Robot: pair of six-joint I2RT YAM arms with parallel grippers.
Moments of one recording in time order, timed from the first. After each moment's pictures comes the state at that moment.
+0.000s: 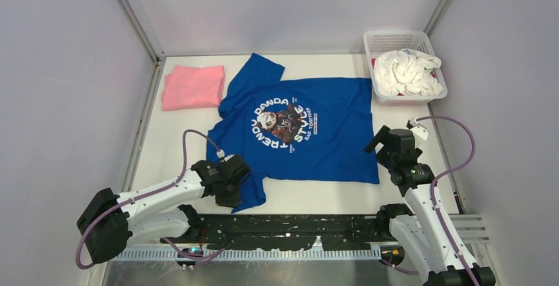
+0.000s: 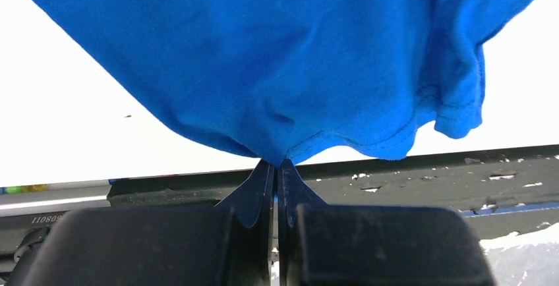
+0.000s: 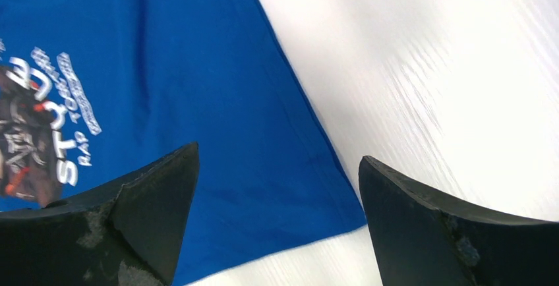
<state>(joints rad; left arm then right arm) -0.89 1.09 0.55 -0.86 -0.08 -0.89 0.08 0.70 0.53 -0.53 0.27 0.64</state>
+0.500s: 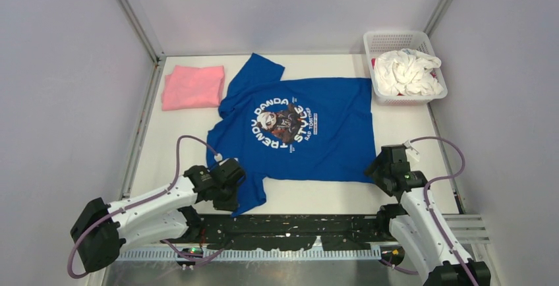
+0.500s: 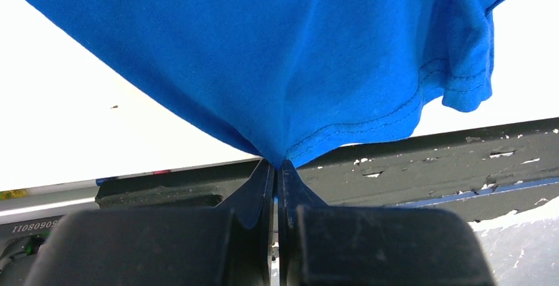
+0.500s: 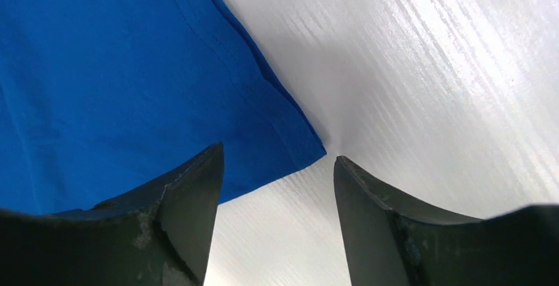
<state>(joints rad) -0.89 0.96 0.49 -0.85 -0.03 -0.89 0.08 0.67 0.36 -0.73 0.20 0.80</state>
